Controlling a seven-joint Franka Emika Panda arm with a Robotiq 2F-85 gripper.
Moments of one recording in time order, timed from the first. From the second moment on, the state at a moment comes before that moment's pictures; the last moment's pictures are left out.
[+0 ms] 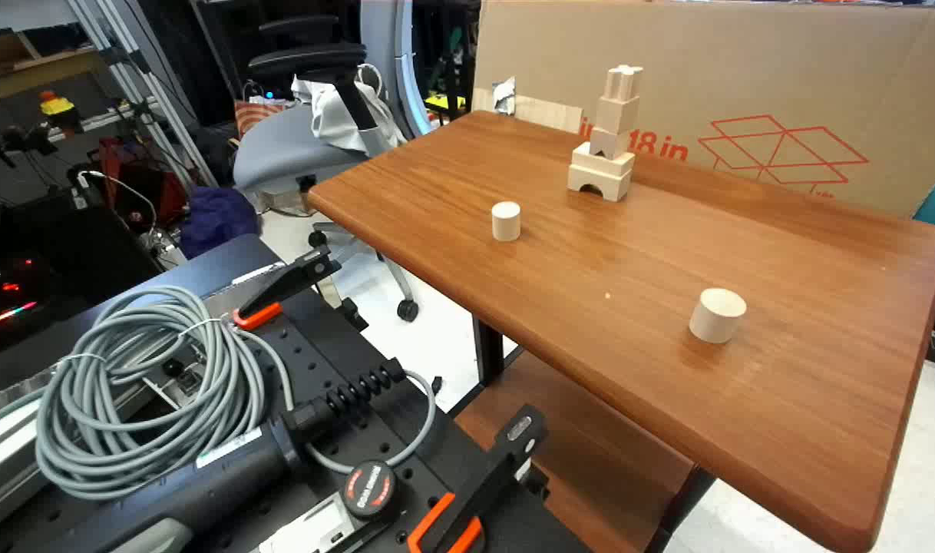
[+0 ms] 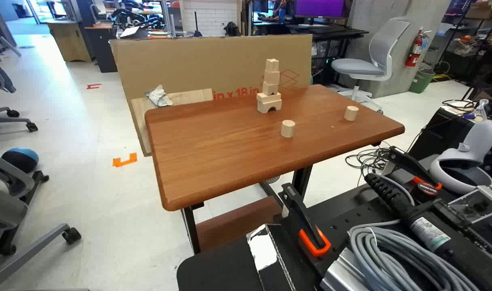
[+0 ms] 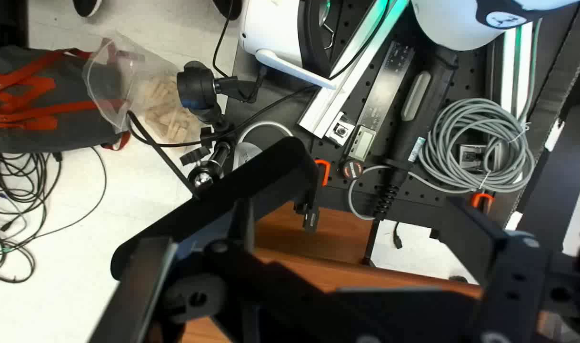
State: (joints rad) arm -0.12 -0.71 -0.33 -2.48 -0.29 1.63 -0.59
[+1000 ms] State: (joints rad) arm -0.10 -0.69 -0.33 -2.46 -0.29 1.63 -0.59
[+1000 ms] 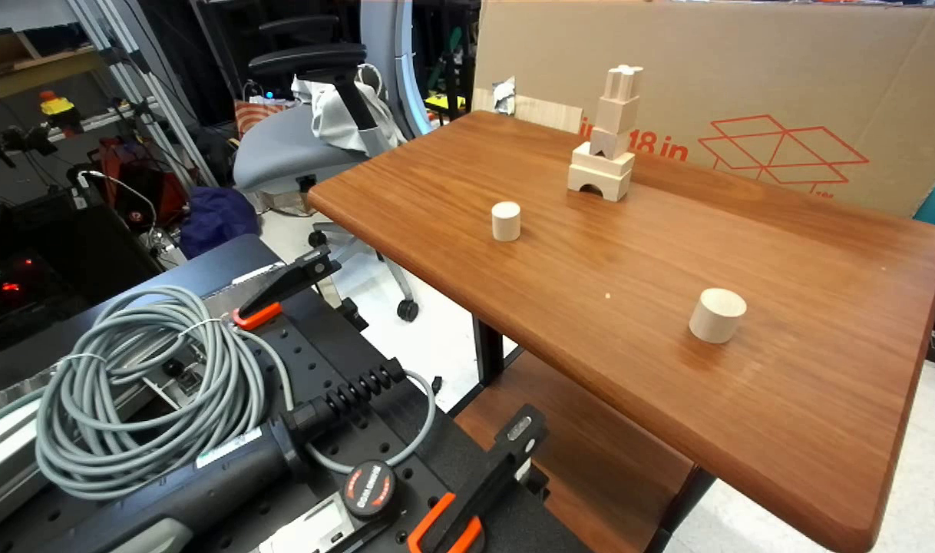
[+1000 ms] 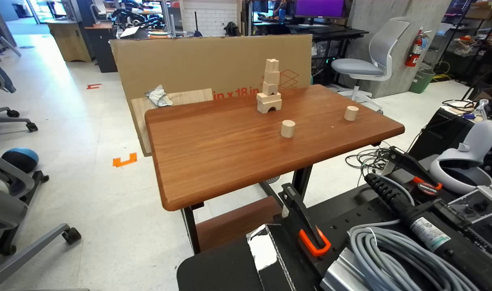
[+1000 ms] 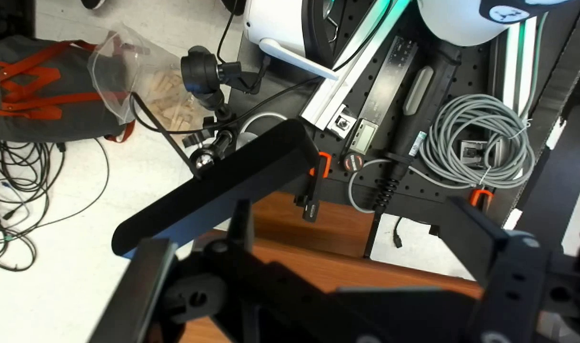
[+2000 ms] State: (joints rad) arm -0.05 -0.12 -0.30 -2.18 -0.12 1.96 -0.56
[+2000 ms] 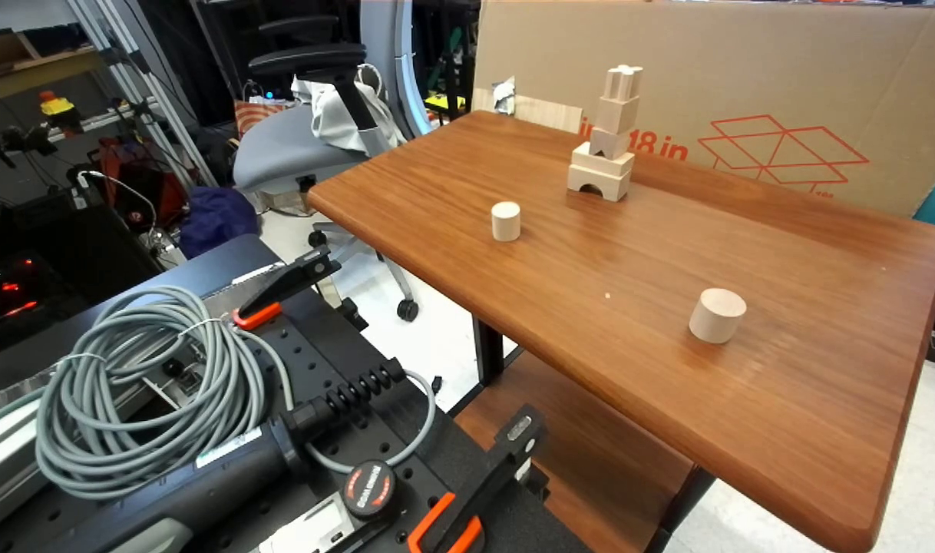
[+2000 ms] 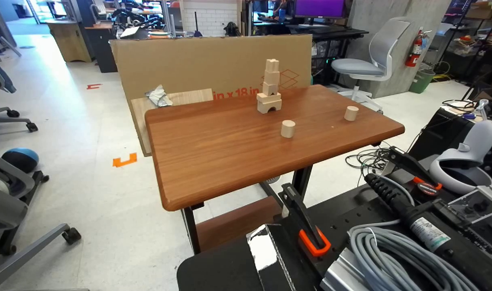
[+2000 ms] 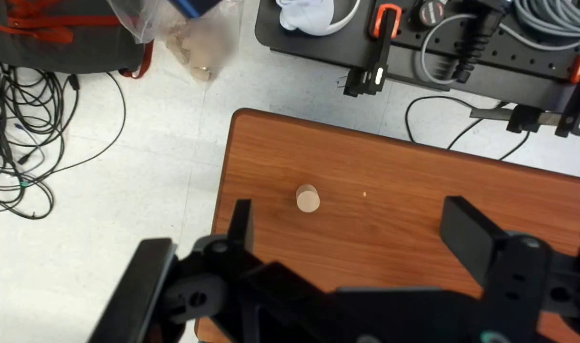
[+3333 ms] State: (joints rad) arm -0.15 0.44 -0.14 -1.96 -0.05 2.12 -0.43
